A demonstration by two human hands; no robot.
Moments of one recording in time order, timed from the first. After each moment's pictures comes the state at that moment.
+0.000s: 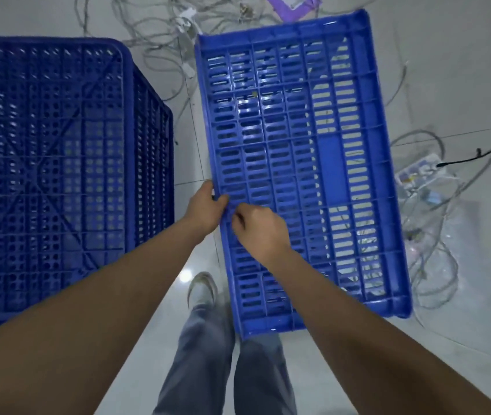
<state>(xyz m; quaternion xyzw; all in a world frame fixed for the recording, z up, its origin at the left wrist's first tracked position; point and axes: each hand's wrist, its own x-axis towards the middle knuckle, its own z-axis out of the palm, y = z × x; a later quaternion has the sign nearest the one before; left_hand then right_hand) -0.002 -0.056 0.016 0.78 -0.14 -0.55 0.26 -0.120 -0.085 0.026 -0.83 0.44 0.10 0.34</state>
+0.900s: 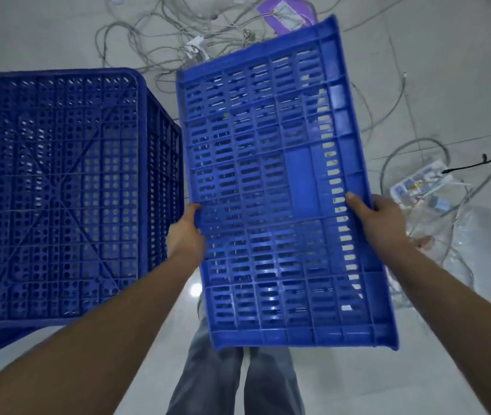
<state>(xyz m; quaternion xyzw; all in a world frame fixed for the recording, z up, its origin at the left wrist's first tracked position) 0.007 -0.007 0.019 0.89 -0.25 -0.38 0.11 -0.247 -0.170 0.062 -0.57 0.69 -0.09 0.44</state>
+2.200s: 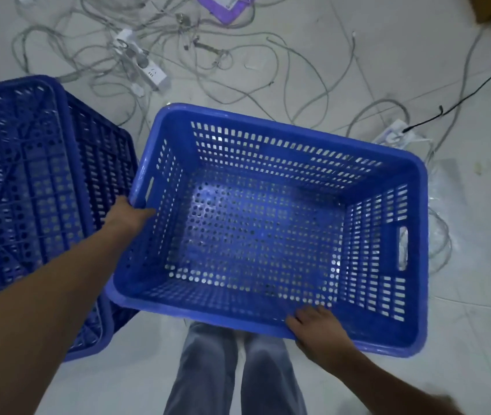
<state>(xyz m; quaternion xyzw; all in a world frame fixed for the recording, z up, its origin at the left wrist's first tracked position) 0.042 -0.064 -0.004 0.89 -0.15 -0.43 0.04 -0.340 0.024 -0.025 -0.87 0.34 0.25 0.25</state>
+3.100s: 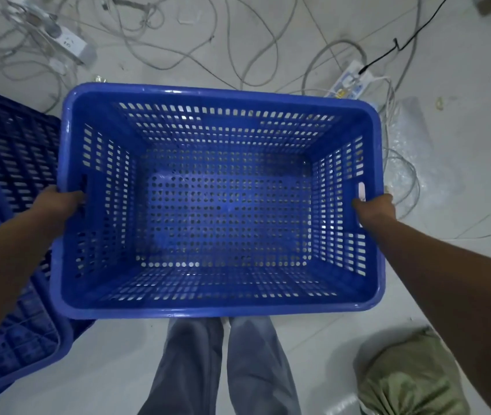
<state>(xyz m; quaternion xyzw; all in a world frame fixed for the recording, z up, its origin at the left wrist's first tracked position) 0.027 -0.081 -0.025 0.90 -0.09 -0.42 0.07 -0.455 -0.124 -0.044 -0.30 0.90 0.05 0.30</state>
